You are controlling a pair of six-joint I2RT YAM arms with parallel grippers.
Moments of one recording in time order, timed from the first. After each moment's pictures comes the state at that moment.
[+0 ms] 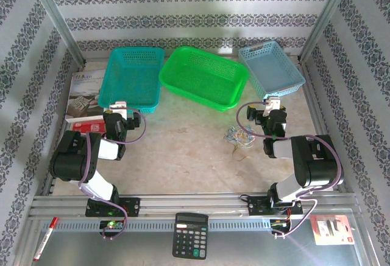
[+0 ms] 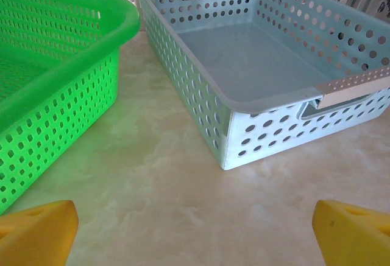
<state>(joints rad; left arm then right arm) -0.03 1.61 0.35 0.91 -0.19 0.00 0.02 1.53 0.35 0.87 0.06 0.03</state>
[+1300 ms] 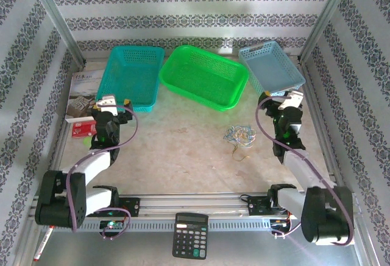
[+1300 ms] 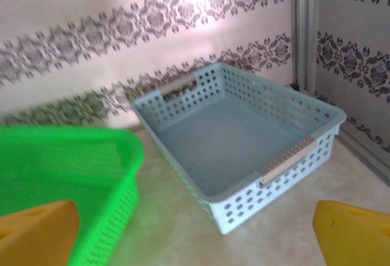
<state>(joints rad) -0.03 1.15 0.37 0.59 -0.27 -0.05 -0.02 1.02 0.44 0.45 0.11 0.31</state>
